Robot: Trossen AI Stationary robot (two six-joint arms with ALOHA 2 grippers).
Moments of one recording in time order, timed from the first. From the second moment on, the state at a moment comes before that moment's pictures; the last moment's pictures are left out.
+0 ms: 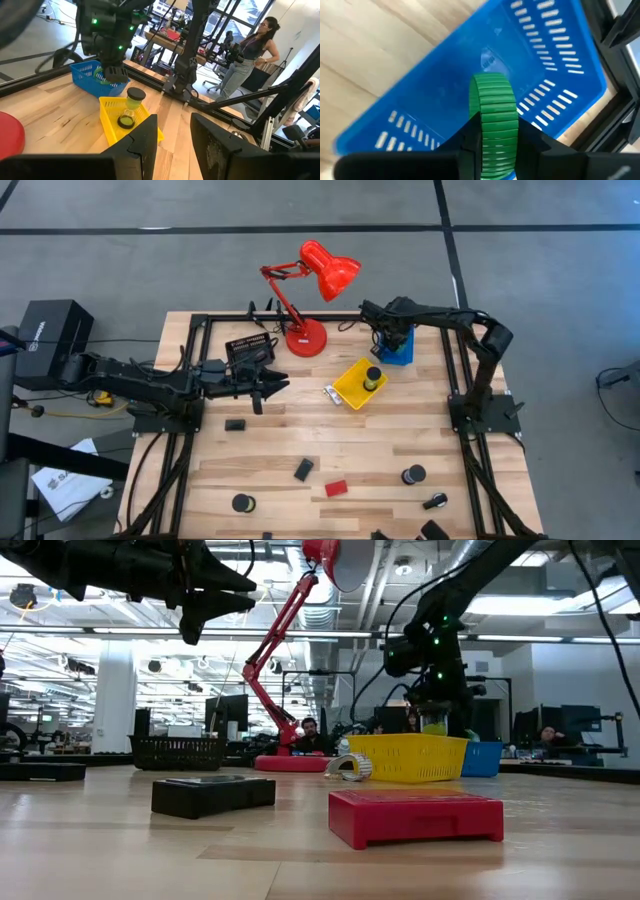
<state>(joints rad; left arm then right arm) 0.00 0.97 0.40 0.50 -0.19 -0.41 -0.63 1.85 1.28 -1.06 0.34 0.20</state>
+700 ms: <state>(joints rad) 0.00 0.97 0.40 0.50 -0.19 -0.41 -0.64 1.89 1.28 -1.08 0.31 0.02</state>
